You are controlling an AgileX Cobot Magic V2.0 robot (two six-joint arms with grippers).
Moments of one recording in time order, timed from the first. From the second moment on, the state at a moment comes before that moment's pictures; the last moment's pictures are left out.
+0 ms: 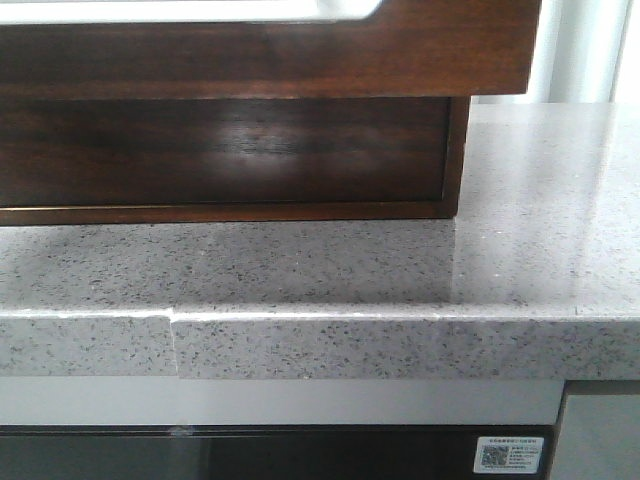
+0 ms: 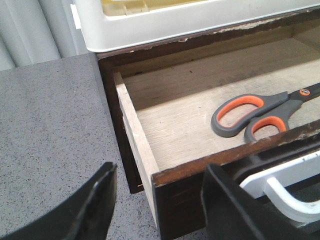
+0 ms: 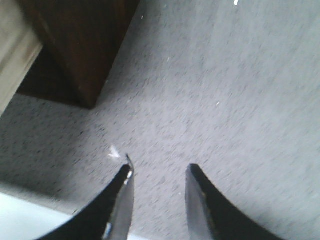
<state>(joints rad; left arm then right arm) -0.16 0.48 -0.70 -0.33 0.63 0.41 -0.01 0.79 -0.88 0.25 0.84 -0.27</state>
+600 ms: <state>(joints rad) -0.16 0.48 -0.70 -0.34 0.63 0.41 -0.02 0.59 -0.69 0.27 0.75 -0.26</state>
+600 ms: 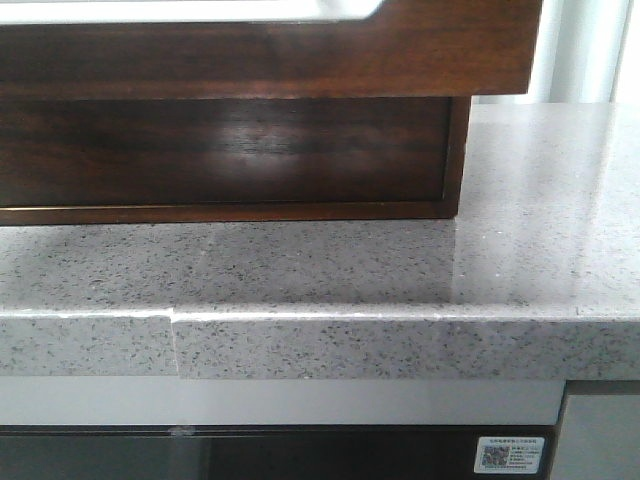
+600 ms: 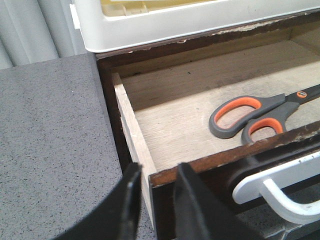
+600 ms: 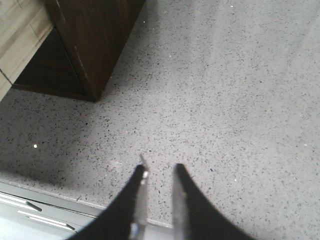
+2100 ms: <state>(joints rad) -0.07 0.00 0.00 -0.09 0.04 0.06 -0.02 0.59 -0.69 0.26 0.79 -0.26</state>
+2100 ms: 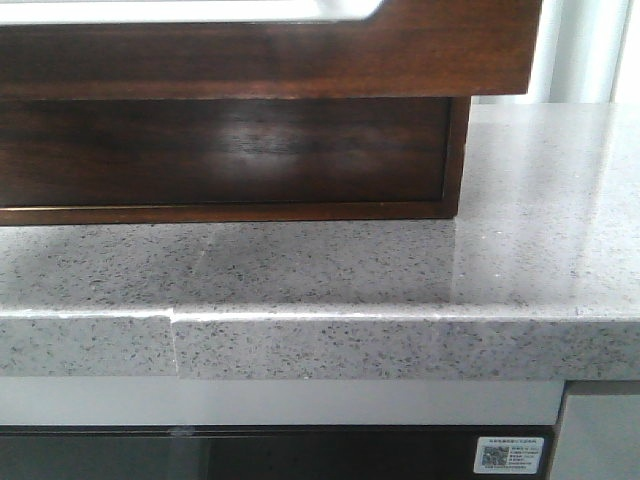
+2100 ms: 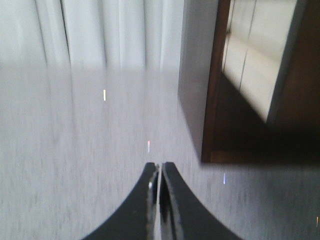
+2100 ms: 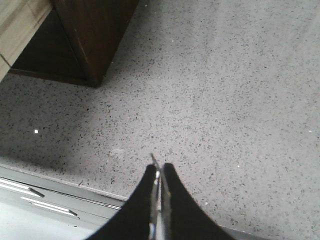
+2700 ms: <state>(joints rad) -0.07 0.00 0.00 -0.09 0.01 0.05 -0.02 0.59 -0.69 0.26 0.79 -0.26</state>
